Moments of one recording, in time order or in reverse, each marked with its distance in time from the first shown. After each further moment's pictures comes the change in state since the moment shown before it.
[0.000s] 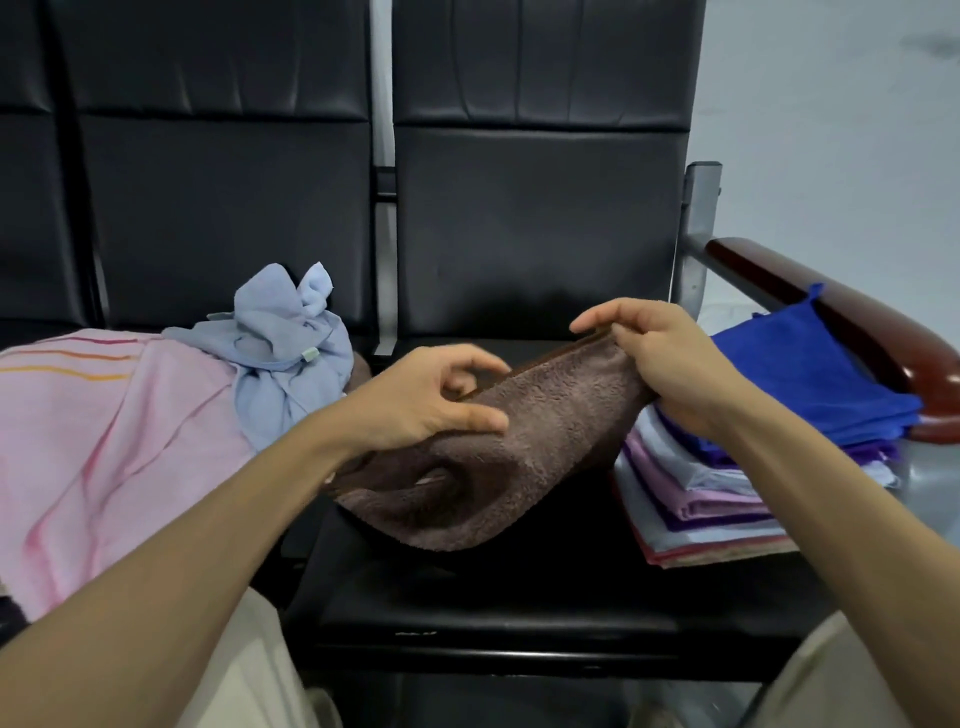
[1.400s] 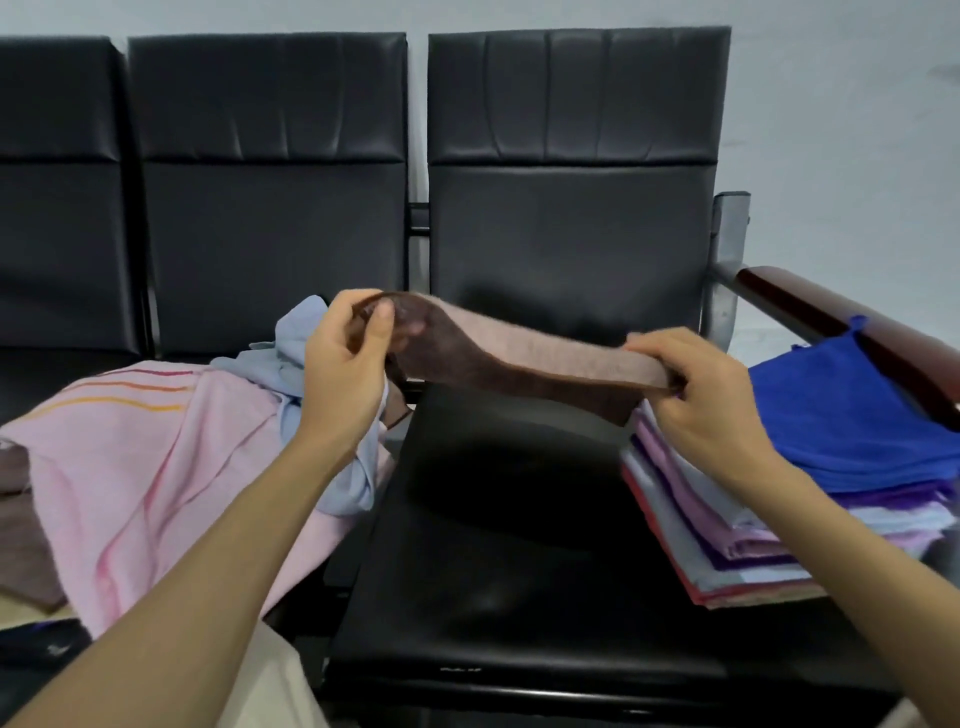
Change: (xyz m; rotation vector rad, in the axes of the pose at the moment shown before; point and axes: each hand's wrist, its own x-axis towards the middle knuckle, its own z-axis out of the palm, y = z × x) left_hand -0.016 -0.010 -0.048 -0.087 0.956 0.250; right_hand 0.001 0.023 0.006 -0.469 0.279 -0.567
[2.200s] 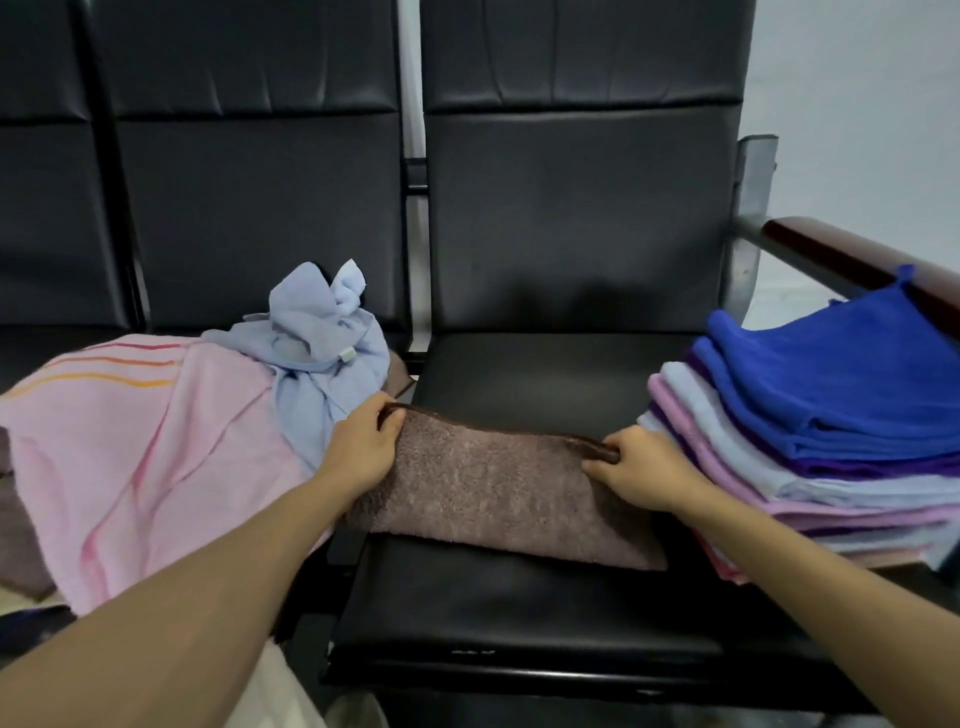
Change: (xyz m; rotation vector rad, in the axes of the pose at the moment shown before) left_hand -0.041 -0.115 -0.014 0.671 -0.400 -0.414; right_hand -0.057 0.025 0.081 -0.205 -0.730 0.545
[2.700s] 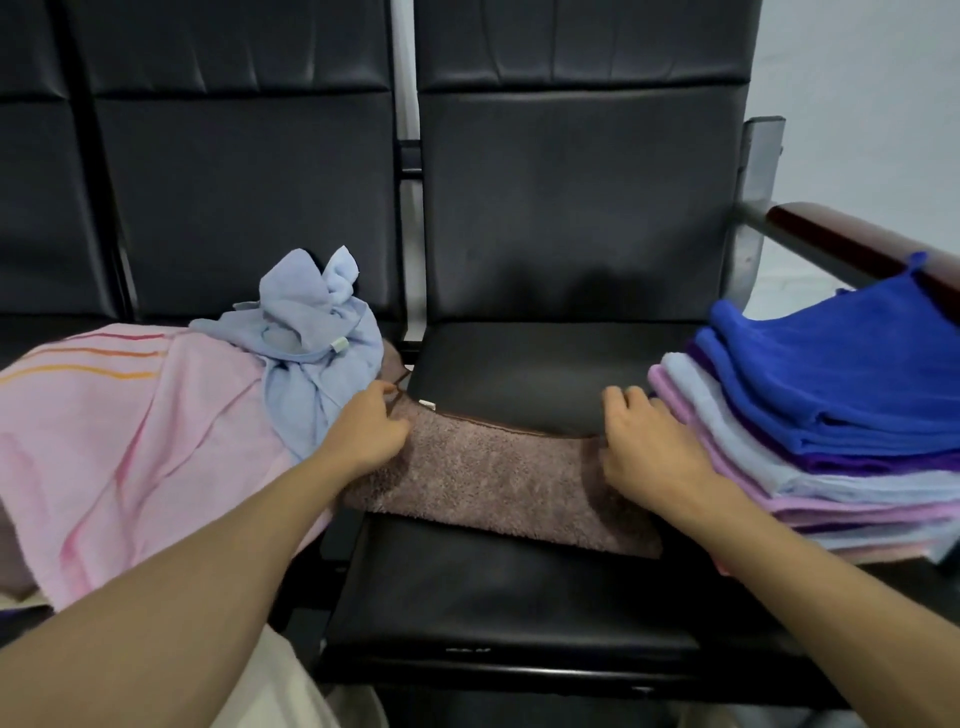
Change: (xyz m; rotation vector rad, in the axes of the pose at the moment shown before) left_hand 0.013 0.008 0.004 0.081 -0.130 -0.104; right_hand -0.008 -0.012 -0.003 -0.512 0.254 -0.070
